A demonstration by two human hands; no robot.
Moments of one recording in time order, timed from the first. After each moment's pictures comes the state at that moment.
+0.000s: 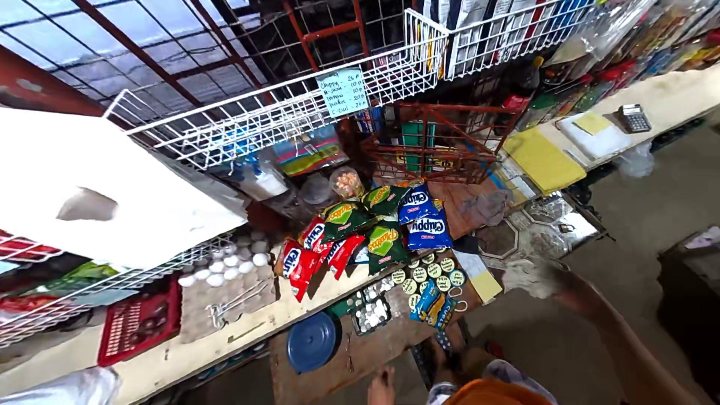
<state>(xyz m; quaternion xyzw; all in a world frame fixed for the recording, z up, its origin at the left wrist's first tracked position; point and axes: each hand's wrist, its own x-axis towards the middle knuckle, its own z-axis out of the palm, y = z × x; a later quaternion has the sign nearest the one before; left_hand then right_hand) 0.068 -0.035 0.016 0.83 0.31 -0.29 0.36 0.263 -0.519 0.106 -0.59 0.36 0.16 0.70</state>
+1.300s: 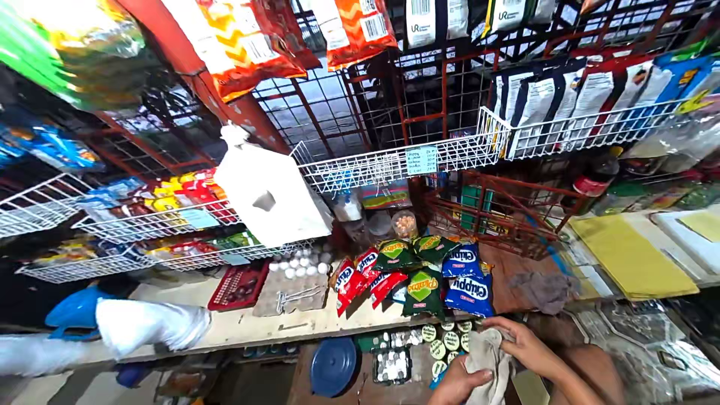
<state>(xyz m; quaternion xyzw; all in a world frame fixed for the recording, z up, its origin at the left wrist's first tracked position) 0.239 -0.173 0.120 0.59 0.14 -0.21 0.77 0.352 -0.362 0.165 -0.71 -0.21 0.30 0.60</state>
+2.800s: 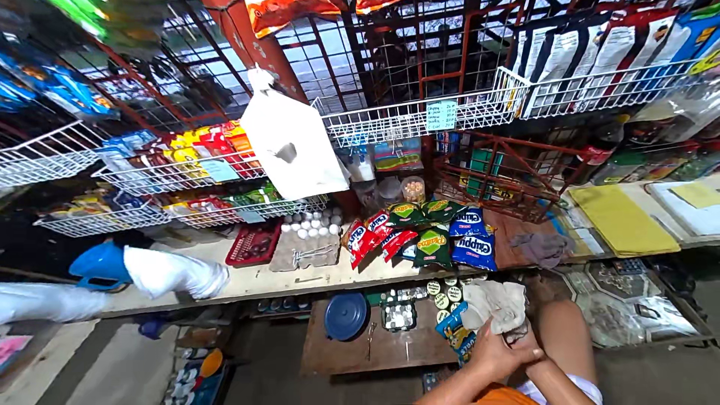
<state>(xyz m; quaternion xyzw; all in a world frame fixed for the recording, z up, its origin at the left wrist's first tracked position) 0.180 -0.214 0.188 0.80 0.04 -0.14 0.58 0.205 -0.318 0.134 -0.36 0.16 0.18 0.90</state>
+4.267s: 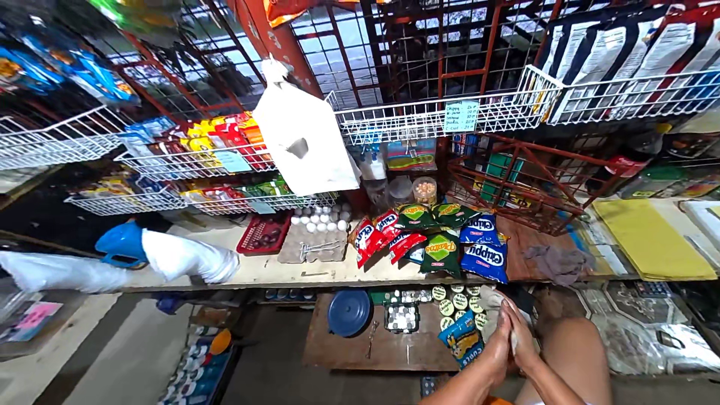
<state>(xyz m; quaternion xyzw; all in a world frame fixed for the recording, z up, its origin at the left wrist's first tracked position) 0.221 -0.228 0.244 0.52 0.29 -0.22 0.77 0.256 -0.296 0.163 -0.63 0.09 0.16 0.75</state>
